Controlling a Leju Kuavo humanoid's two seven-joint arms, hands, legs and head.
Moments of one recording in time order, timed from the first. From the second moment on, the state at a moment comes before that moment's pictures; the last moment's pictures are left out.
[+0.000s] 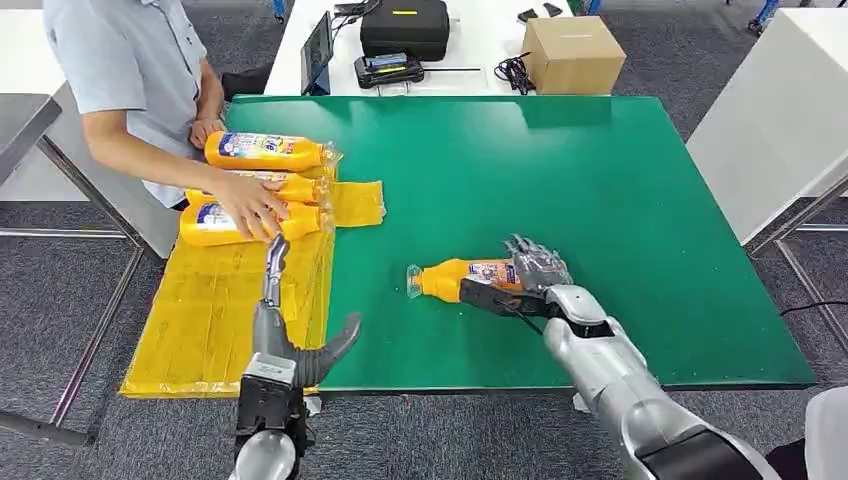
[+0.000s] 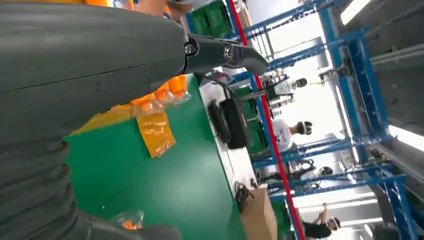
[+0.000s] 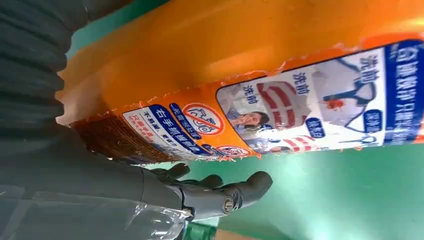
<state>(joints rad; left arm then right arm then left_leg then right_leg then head) -0.01 -0.25 -0.38 -1.44 -0.32 0.62 -0.46 -0.62 -0.09 0.49 -0.61 0.95 0.01 -0.08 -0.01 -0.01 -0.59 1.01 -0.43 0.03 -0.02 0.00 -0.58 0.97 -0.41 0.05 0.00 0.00</state>
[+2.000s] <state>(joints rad) -0.18 -0.29 -0.44 -1.06 0.36 0.17 -0.51 -0.53 -0.04 0.74 -0.95 0.11 0.42 -0.44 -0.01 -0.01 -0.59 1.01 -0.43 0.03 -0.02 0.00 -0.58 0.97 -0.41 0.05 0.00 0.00</state>
